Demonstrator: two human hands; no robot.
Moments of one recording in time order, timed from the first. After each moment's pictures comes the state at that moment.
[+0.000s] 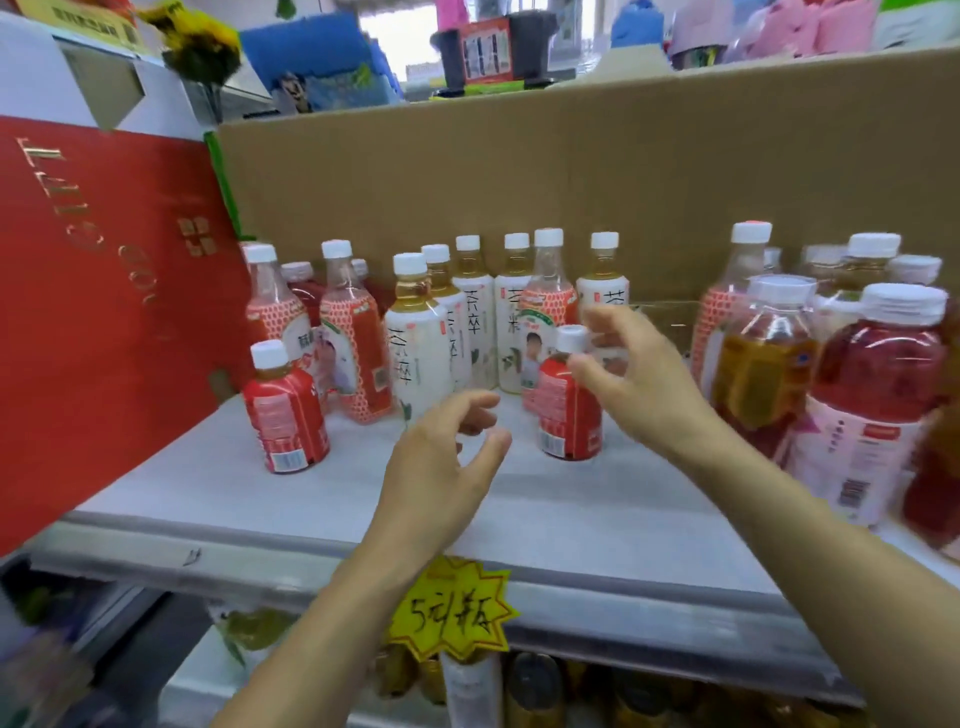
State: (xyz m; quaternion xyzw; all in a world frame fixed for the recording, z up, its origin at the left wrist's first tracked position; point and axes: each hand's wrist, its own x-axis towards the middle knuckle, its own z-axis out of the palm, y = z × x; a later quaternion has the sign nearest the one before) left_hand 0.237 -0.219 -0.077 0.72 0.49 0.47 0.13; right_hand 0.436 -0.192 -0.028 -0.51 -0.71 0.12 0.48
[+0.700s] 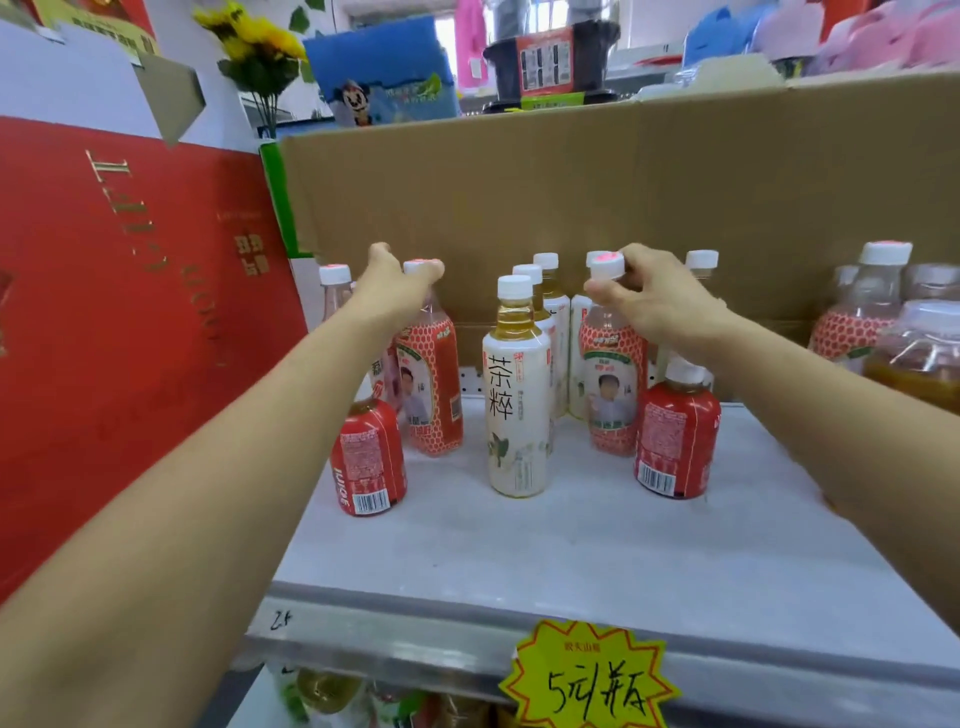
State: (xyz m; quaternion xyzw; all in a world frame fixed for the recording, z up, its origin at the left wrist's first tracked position) left_hand 0.110 -0.047 0.051 0.61 0.59 0.48 0.23; right_hand 0.373 -0.097 0.040 -0.56 -0.69 0.11 0.44
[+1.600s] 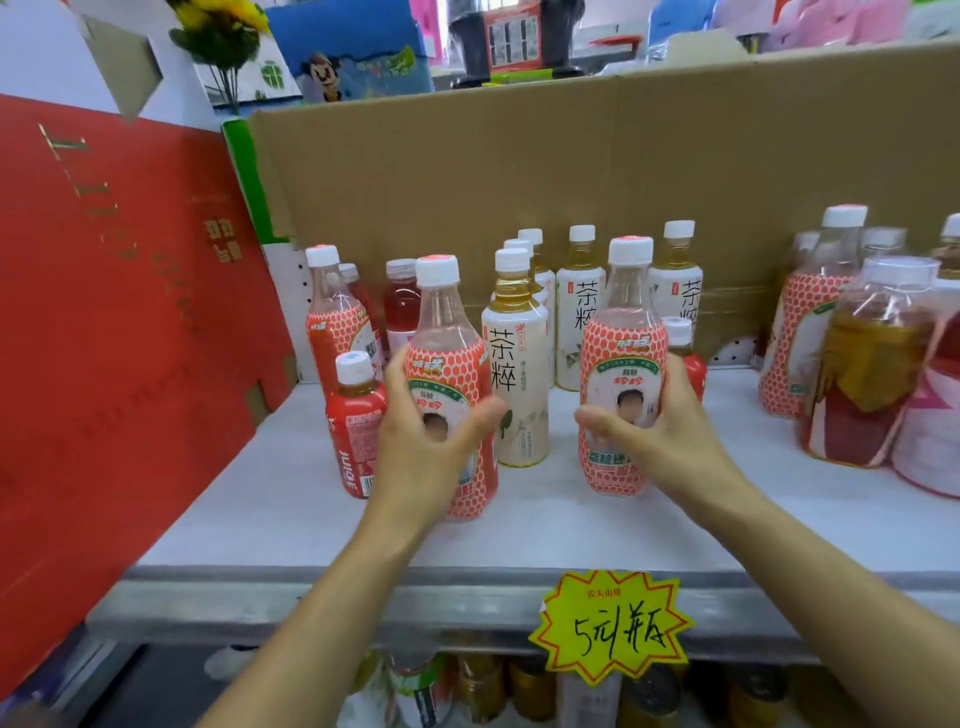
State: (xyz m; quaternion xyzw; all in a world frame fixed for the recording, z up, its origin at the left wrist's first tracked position) left_hand 0.124 -0.176 -0.067 0.63 0.43 0.56 0.32; right_hand 0.336 -0.194 -0.070 -0.54 -0.56 0.26 0.57
